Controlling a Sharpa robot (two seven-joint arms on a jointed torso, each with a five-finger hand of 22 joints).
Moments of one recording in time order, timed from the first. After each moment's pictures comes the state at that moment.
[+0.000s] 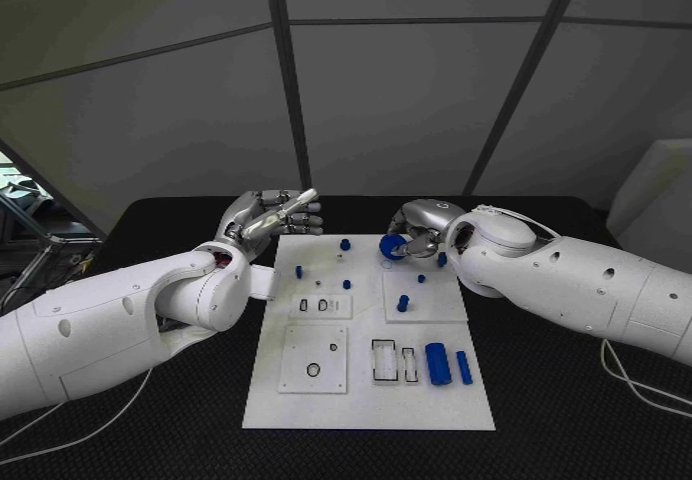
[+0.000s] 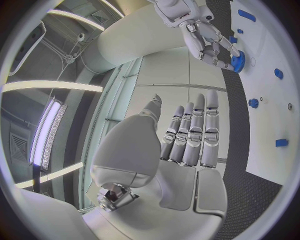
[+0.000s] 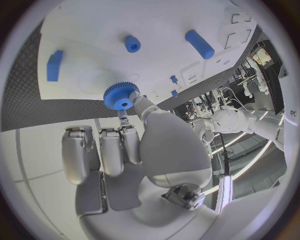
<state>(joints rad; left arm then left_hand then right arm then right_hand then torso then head) 1.12 -0.88 0.07 1.58 -0.07 -0.42 0.44 1.33 0.00 0.06 0.07 0.05 0.94 0.22 0.11 0.07 1.02 0.16 0.15 0.07 1.12 0.10 0.21 0.25 0.19 0.97 0.20 0.49 0.23 1.25 -0.57 0.01 1.26 -1.60 -0.20 -0.18 1.34 0.03 0.25 -0.04 0.17 0.88 0.17 0.25 0.07 1.47 0.07 1.44 1.31 1.46 -0.01 1.51 1.31 0.02 1.47 0.10 1.55 1.31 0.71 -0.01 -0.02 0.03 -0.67</state>
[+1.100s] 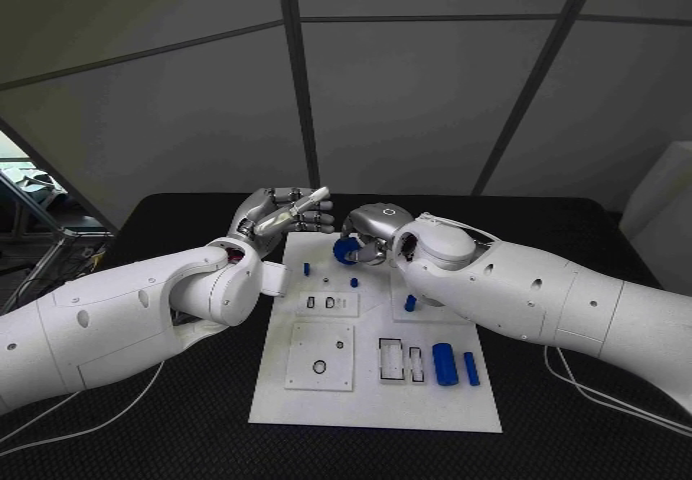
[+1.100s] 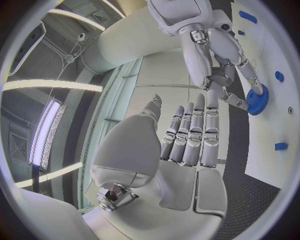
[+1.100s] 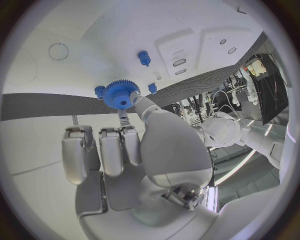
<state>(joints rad) 1.12 -0.87 0.07 1.58 -0.07 -0.41 0.44 1.33 0.00 0.06 0.07 0.05 0.94 0.22 0.11 0.07 1.02 0.16 0.15 0.07 1.12 0.10 0.21 0.25 0.19 0.97 0.20 0.49 0.23 1.23 -0.35 -0.01 1.17 -1.69 -0.24 -0.19 1.33 0.02 0.26 -0.04 0.18 0.91 0.17 0.22 0.07 1.47 0.07 1.44 1.31 1.46 -0.01 1.51 1.31 0.02 1.47 0.10 1.56 1.31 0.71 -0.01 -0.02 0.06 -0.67</state>
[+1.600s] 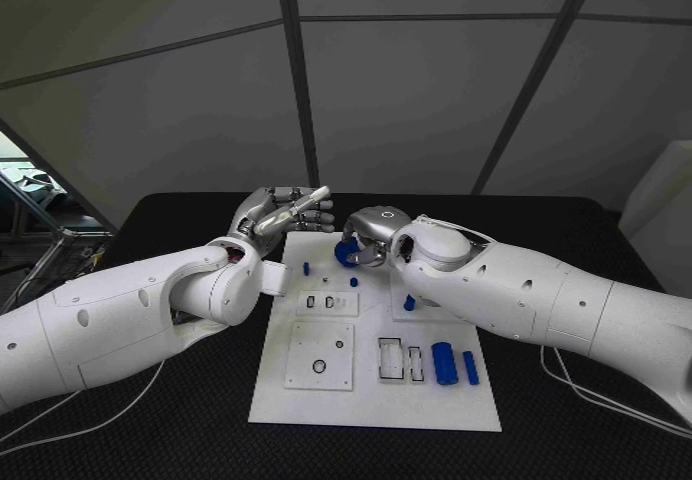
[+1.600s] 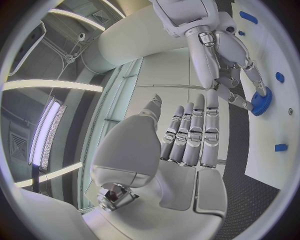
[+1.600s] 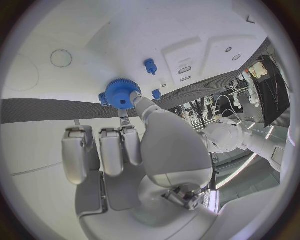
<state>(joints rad) 1.12 -0.87 0.07 1.58 -0.07 -0.41 0.44 1.33 0.00 0.06 0.07 0.05 0.94 0.22 0.10 0.07 1.02 0.16 0.15 0.07 1.12 0.10 0.21 0.26 0.19 0.97 0.20 0.49 0.23 1.22 -0.32 -0.02 1.12 -1.70 -0.23 -0.19 1.32 0.01 0.27 -0.04 0.18 0.92 0.16 0.21 0.06 1.47 0.07 1.43 1.31 1.46 -0.01 1.51 1.31 0.02 1.47 0.10 1.56 1.31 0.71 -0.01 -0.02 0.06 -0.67</state>
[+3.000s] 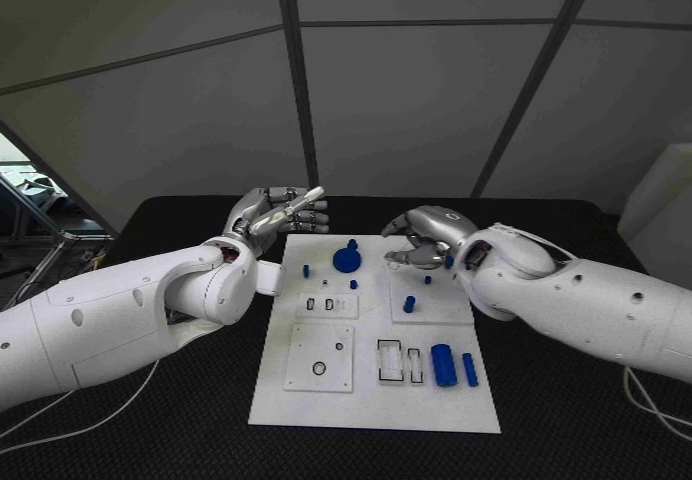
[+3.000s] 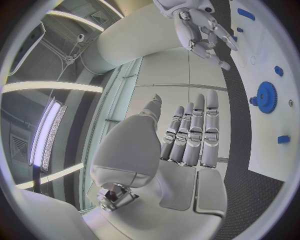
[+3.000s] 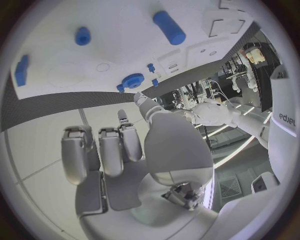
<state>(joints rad) 1.13 -0.90 0.07 1.58 -0.07 -0.42 0.44 1.33 0.00 0.06 0.07 0.05 0.94 0.22 0.10 0.07 1.02 0.16 0.15 0.07 1.12 0.10 0.21 0.26 0.19 0.97 0.20 0.49 0.23 1.22 -0.67 0.00 1.38 -1.49 -0.38 -0.04 1.26 -0.02 0.26 -0.03 0.18 0.83 0.17 0.11 0.08 1.45 0.08 1.40 1.31 1.47 0.00 1.51 1.31 0.02 1.47 0.11 1.56 1.31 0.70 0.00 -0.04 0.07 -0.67</state>
